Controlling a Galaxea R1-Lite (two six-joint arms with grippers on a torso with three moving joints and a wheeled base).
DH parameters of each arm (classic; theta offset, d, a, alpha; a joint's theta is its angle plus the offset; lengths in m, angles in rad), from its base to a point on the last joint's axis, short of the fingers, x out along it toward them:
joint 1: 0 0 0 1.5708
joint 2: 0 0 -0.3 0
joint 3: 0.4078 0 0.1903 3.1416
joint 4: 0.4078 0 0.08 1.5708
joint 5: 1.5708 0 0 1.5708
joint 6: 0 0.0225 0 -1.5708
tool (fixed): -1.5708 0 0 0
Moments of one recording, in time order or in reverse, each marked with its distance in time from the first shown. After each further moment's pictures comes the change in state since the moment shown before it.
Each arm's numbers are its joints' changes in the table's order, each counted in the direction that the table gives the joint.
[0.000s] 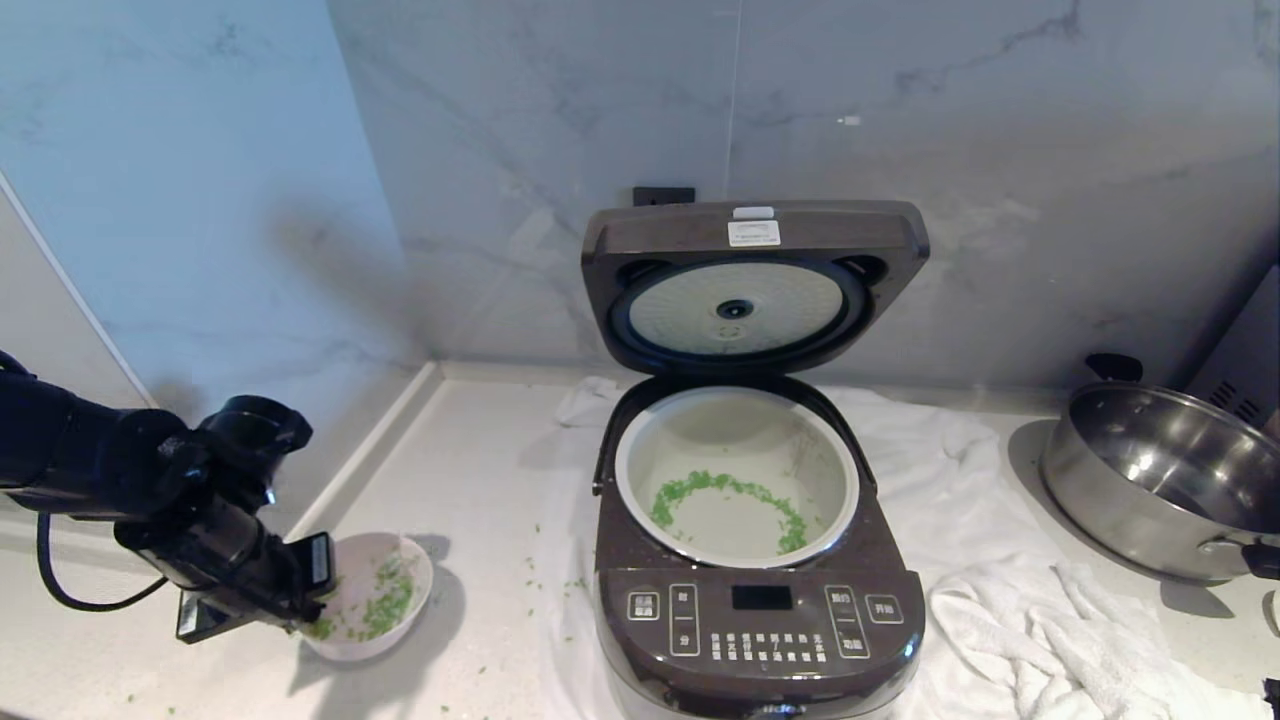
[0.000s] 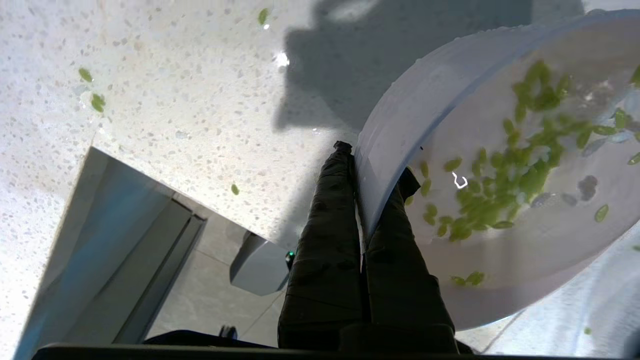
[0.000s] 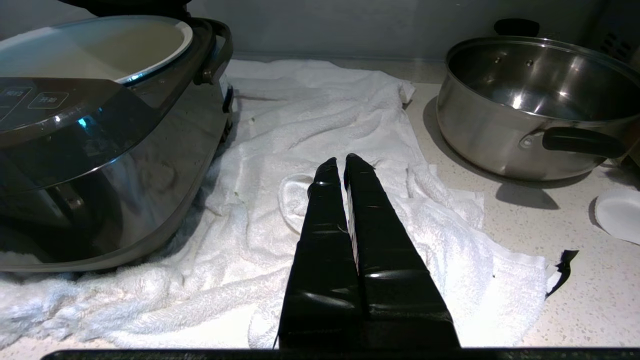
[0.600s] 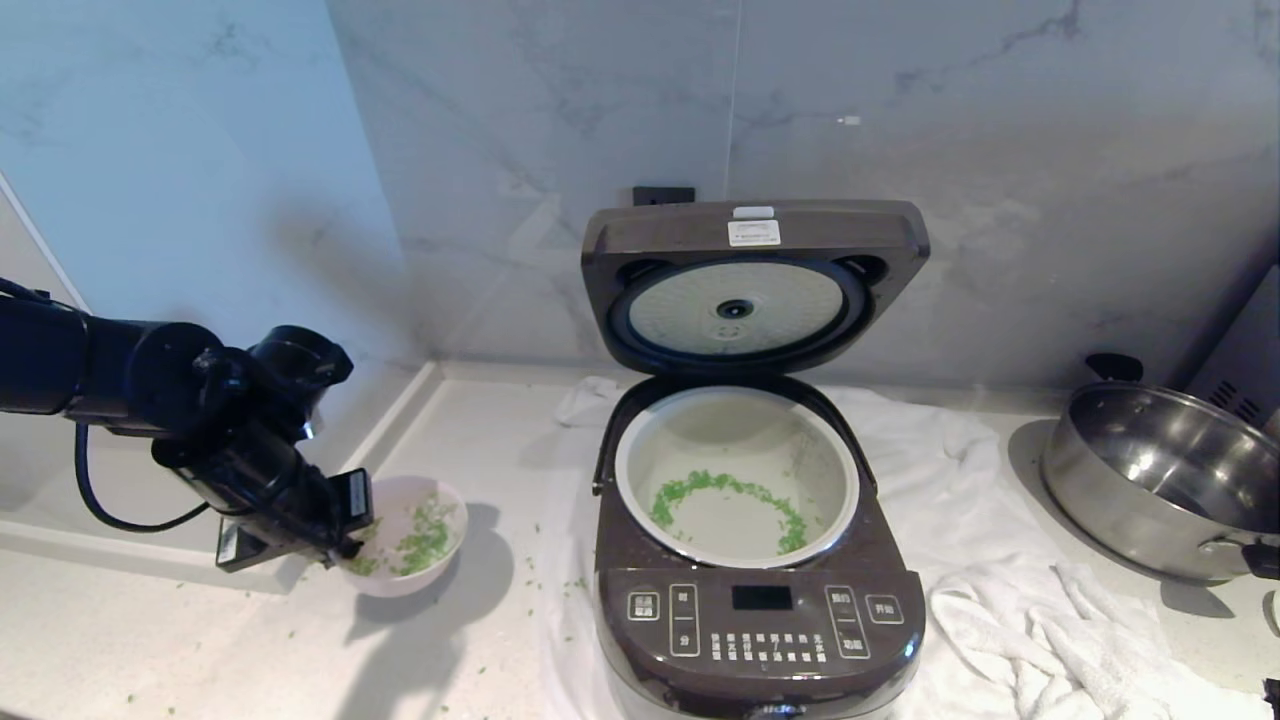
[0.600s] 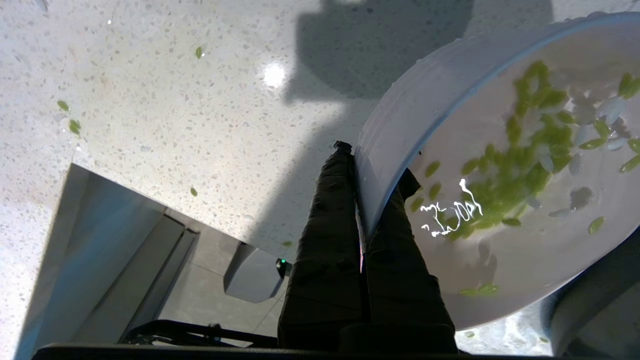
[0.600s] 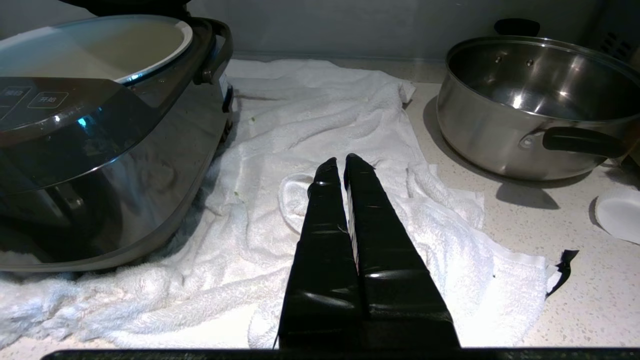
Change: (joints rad) left arm -0.098 -0.009 0.269 0.213 0.001 -0.048; right arm 0.000 0.000 0.000 0.000 0.001 0.000
